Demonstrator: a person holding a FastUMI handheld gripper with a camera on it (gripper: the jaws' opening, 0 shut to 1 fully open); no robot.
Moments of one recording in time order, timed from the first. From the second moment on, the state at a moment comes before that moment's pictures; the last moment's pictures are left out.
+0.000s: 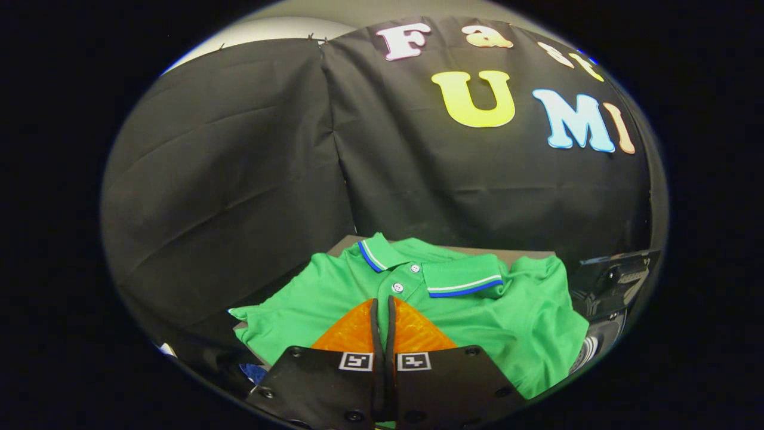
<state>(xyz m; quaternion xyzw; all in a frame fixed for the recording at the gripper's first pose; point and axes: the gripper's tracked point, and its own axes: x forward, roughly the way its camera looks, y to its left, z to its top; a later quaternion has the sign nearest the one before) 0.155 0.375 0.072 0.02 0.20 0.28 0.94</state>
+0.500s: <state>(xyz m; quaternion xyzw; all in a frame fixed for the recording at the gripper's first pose) 0.145 0.345 0.116 0.01 0.14 0.33 0.94</state>
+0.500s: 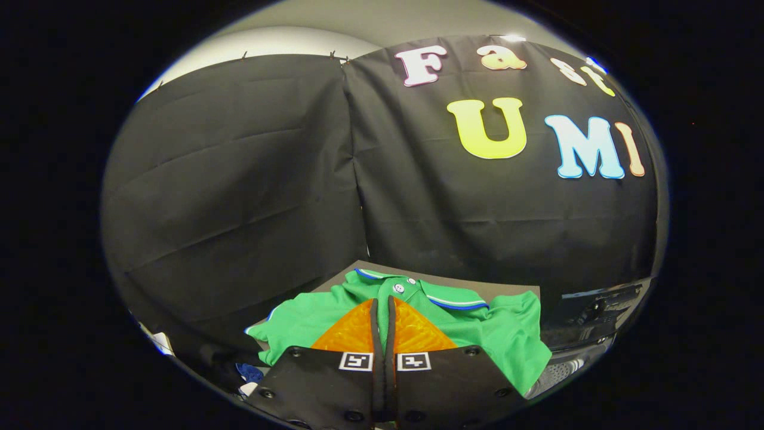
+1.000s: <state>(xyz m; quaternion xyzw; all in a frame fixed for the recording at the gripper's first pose) 0.167 0.274 0.136 0.03 0.12 0.30 0.95</state>
